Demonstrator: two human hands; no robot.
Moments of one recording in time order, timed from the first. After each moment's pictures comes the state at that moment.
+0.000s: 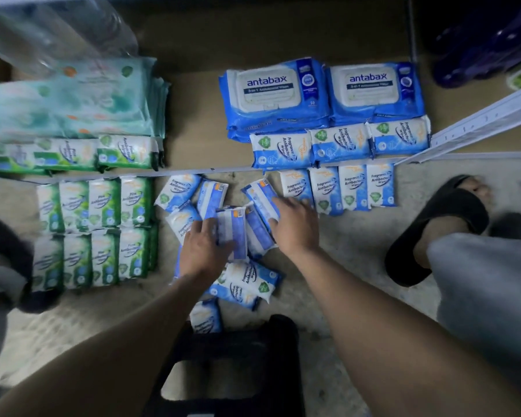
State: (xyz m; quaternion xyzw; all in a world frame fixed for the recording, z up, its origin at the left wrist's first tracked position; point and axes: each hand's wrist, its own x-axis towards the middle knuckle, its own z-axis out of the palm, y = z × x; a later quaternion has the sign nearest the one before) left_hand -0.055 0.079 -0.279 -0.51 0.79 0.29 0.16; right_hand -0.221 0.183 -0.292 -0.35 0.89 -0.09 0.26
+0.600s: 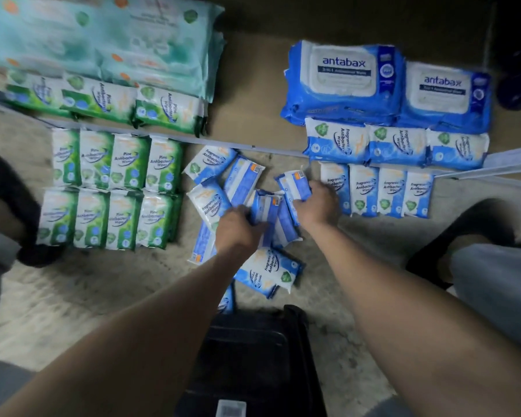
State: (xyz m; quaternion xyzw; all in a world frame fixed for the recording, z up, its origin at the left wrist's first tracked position) left_hand -0.053 0.074 -0.299 -0.60 0.66 0.43 0.12; right_hand -0.208 0.135 -0.322 -0.19 0.93 -0.10 0.31
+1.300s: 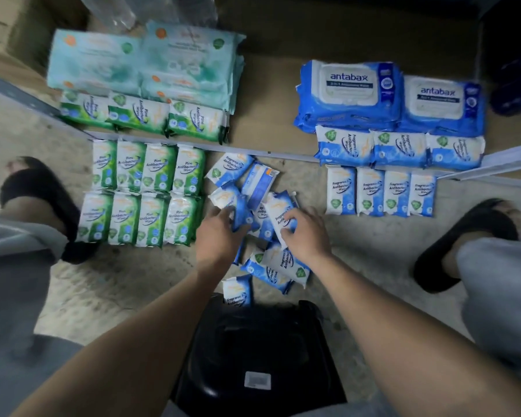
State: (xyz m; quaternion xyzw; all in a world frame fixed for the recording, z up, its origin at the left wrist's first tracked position) left_hand 0.020 0.056 -0.263 -0.56 0.75 0.35 0.04; right_hand -0.141 0.162 -0.280 -0.31 0.86 -0.11 0.38
